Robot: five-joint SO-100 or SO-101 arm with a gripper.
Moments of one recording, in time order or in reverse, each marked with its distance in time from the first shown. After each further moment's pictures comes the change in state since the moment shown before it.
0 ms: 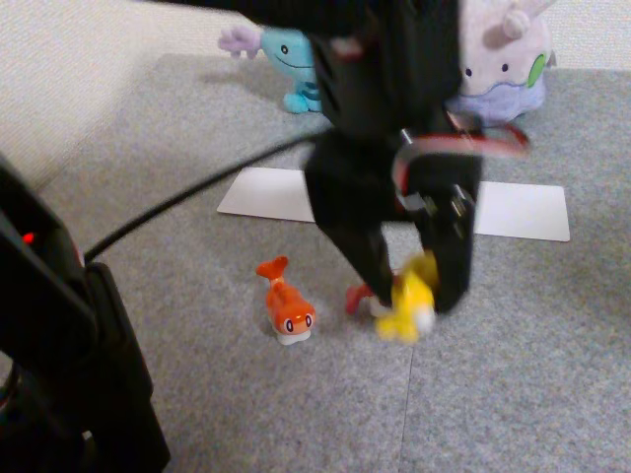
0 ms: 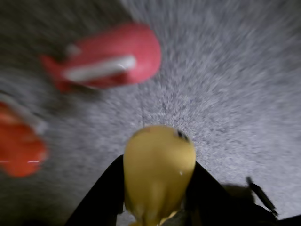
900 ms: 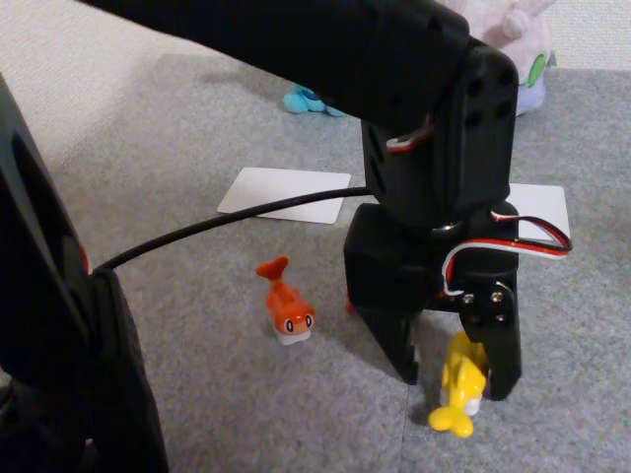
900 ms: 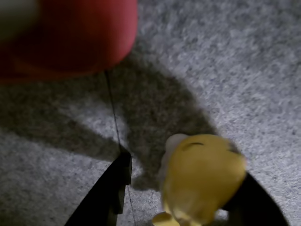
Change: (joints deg) arm 8.0 -17.8 0.2 -10.4 -10.0
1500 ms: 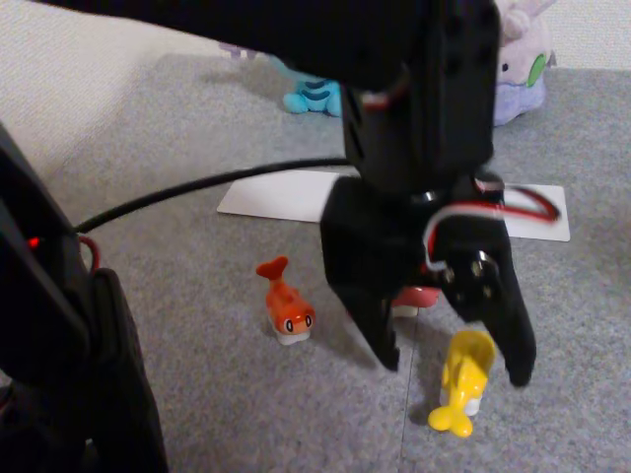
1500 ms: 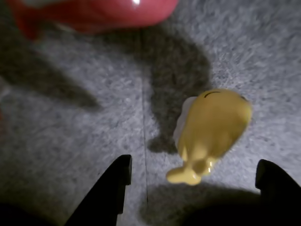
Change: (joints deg) arm 0.5 7.0 0.7 7.5 -1.2
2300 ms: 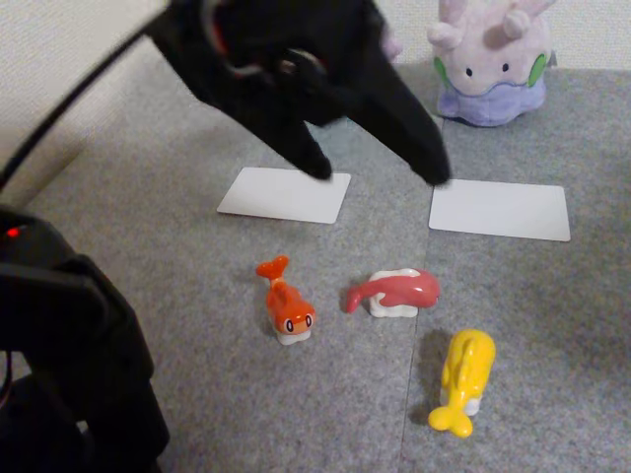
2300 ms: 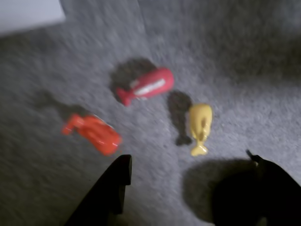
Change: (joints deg) arm -15.7 35.4 0.3 15.3 26.4
